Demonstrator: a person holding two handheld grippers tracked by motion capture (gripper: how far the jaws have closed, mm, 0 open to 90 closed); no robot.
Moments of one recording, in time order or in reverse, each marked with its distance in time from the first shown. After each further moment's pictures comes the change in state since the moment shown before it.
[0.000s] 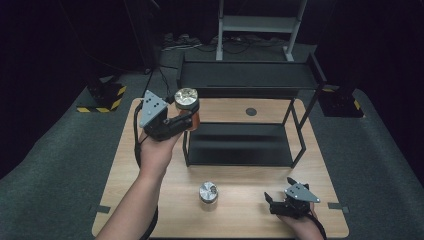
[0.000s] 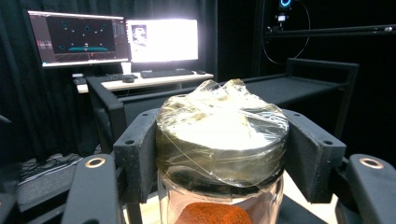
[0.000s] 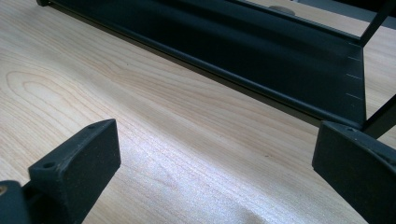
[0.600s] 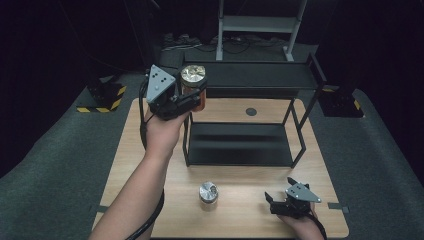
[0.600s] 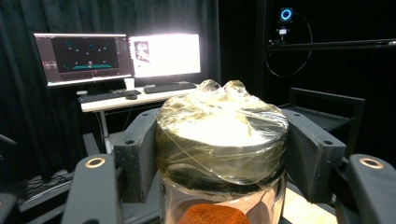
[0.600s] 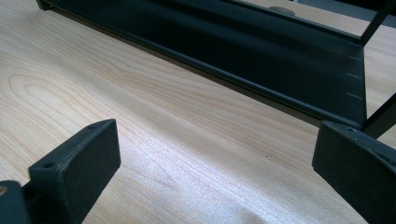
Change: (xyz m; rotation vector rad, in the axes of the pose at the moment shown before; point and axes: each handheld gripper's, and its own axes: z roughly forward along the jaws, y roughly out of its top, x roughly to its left) left arm -0.007 0.040 0.027 -0.021 0.014 0.032; right arm -0.002 -0.001 0.000 -0.006 0.006 0.013
